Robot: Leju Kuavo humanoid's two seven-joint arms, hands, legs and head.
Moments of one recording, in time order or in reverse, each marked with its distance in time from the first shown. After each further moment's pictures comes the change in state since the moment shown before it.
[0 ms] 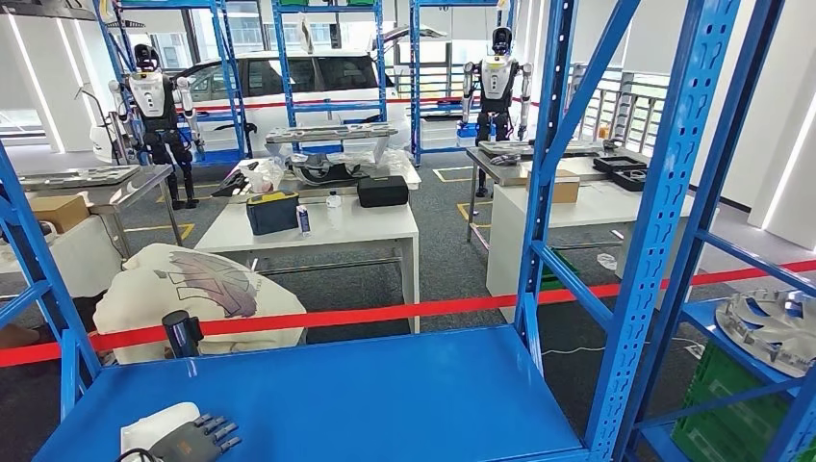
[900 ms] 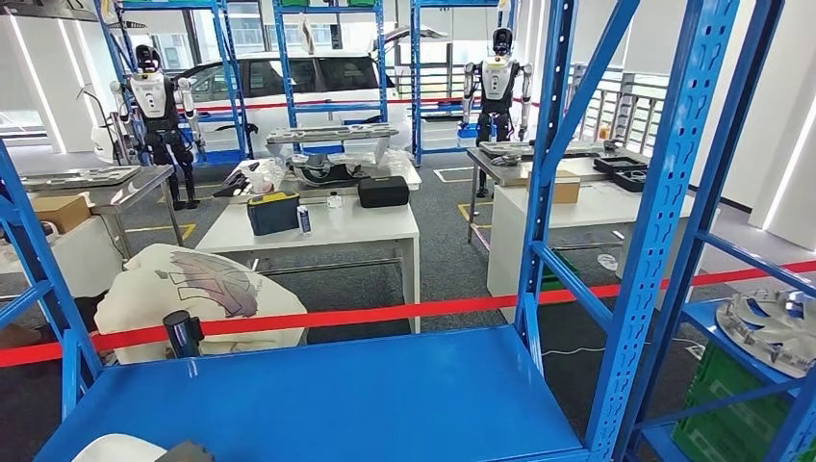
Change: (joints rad) left arm 0.031 -0.014 -0.006 0.010 0.009 -0.081 0.016; right arm 0.000 0.000 0.001 0.000 -0.006 0.000 -0.002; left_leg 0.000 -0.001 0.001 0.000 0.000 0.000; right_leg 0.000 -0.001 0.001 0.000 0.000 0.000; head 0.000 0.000
